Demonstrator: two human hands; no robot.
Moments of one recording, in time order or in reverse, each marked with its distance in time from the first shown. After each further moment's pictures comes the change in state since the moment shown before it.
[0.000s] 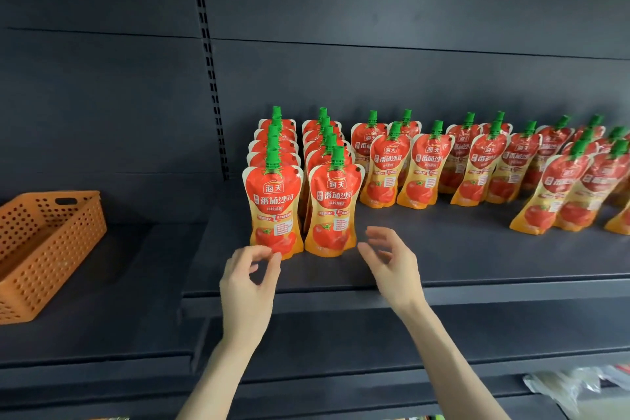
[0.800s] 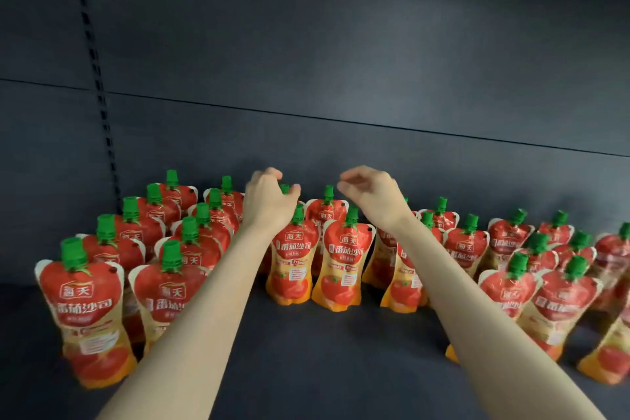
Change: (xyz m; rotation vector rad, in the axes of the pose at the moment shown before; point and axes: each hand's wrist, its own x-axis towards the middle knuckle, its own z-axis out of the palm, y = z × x) left_hand 0.197 0.158 0.235 0.326 -0.066 -0.075; right_hand 0.272 -0.041 -0.159 -0.195 -0.185 -0.346
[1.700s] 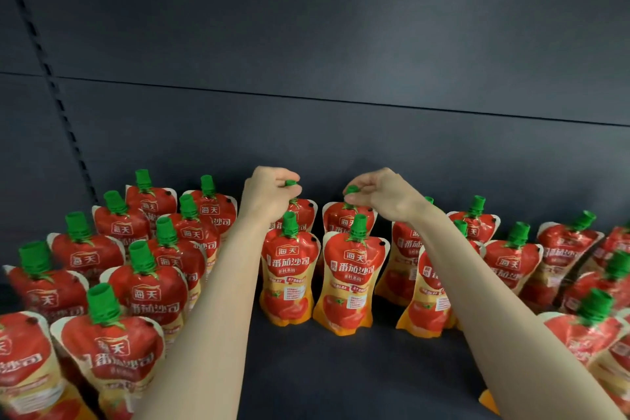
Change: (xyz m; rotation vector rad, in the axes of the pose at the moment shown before) left_hand 0.053 -0.011 0.041 -0.121 -0.138 -0.096; right_hand 0.068 0.065 0.004 0.003 -0.389 0.185
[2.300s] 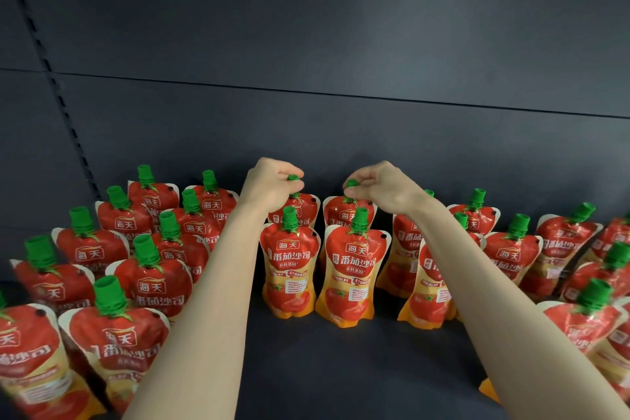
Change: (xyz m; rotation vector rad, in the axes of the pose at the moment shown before) left_hand 0.008 -0.001 -0.005 0.036 -0.097 0.015; right_hand -0.002 -0.005 0.002 -0.037 0.003 0.016
